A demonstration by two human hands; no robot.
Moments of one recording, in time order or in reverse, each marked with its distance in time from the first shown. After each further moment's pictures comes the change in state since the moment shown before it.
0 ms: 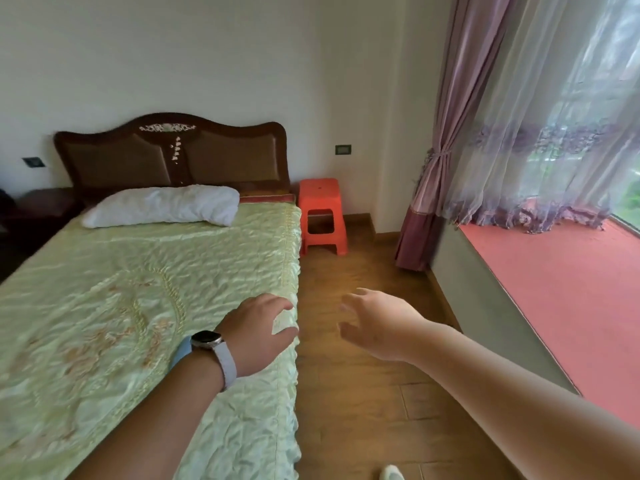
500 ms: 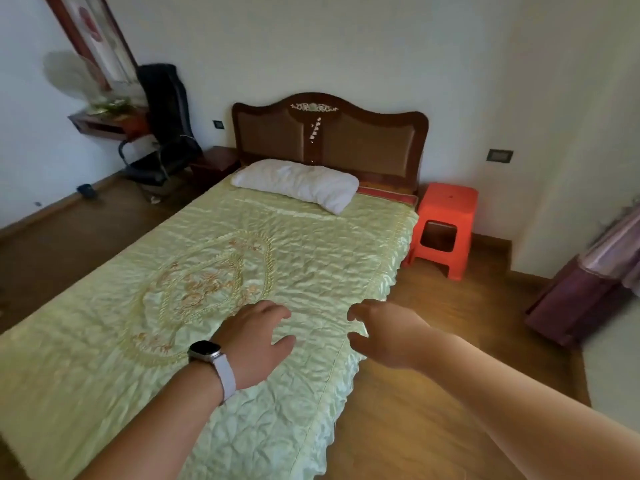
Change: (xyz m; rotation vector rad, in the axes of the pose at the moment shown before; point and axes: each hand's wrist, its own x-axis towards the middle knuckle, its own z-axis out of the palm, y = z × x) left_hand 0.047 -0.026 -0.010 0.085 0.150 -0.521; right_hand 0.183 0.046 0.017 0.107 -0.206 -0.517
